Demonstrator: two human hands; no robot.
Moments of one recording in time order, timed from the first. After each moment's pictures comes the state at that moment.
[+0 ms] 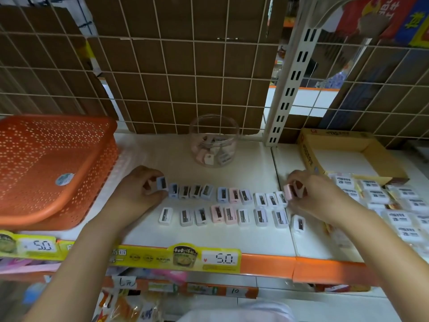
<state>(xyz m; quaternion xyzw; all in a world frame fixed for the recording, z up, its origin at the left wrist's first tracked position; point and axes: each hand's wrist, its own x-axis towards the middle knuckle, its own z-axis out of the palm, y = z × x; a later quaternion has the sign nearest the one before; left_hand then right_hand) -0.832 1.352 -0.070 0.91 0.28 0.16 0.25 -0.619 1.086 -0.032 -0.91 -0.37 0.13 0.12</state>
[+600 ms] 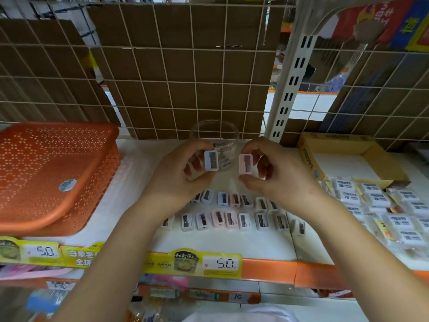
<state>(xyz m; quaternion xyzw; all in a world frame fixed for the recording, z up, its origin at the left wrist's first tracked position) -0.792 1.286 -0.006 0.88 0.13 0.25 0.38 -0.673 1.136 0.017 -0.79 -0.49 0.05 0.36</state>
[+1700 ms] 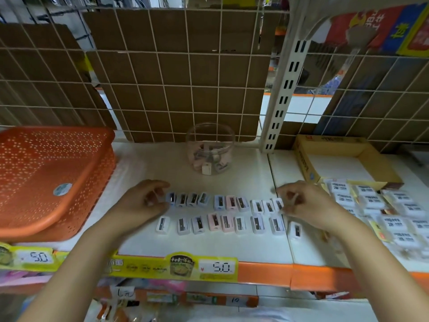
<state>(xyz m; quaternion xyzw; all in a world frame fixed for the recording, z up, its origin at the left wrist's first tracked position) -0.831 1.345 -0.073 0.85 0.27 0.13 0.44 -0.614 1.081 -0.047 -0.88 -0.34 0.21 0.24</state>
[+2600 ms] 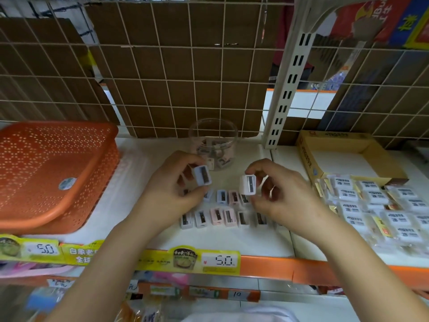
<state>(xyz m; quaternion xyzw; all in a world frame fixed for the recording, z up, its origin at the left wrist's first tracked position) -0.810 1.283 -0.019 0.88 0.13 0.27 0.37 -0.685 1.112 0.005 -0.81 -0.47 0.11 0.35</state>
